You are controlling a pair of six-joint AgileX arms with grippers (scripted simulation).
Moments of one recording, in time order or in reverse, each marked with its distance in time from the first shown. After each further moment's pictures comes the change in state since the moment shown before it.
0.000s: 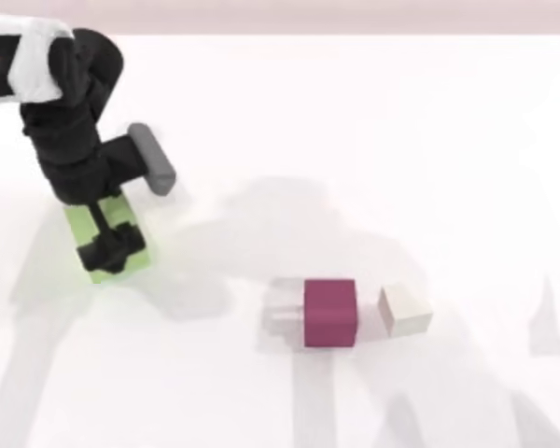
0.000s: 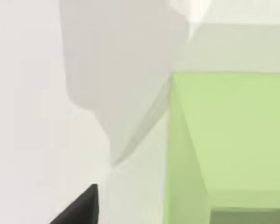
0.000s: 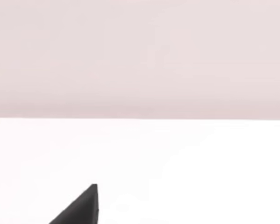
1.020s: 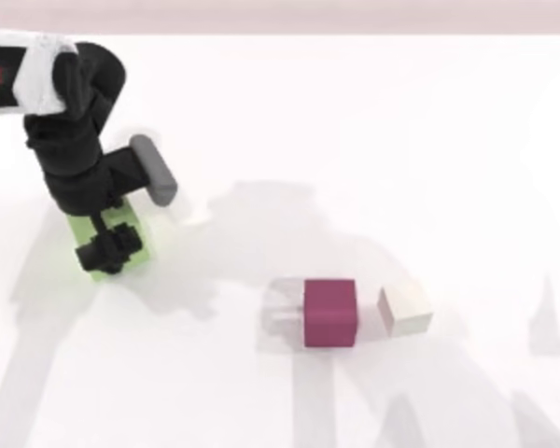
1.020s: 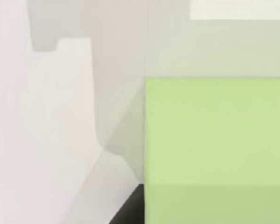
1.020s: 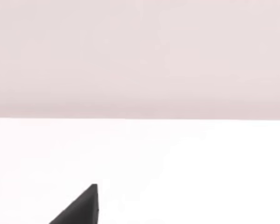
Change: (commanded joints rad) left arm 0.000 0.016 -0.032 0.043 0.000 0.000; right arm 0.000 0.000 0.000 0.000 0.000 0.000
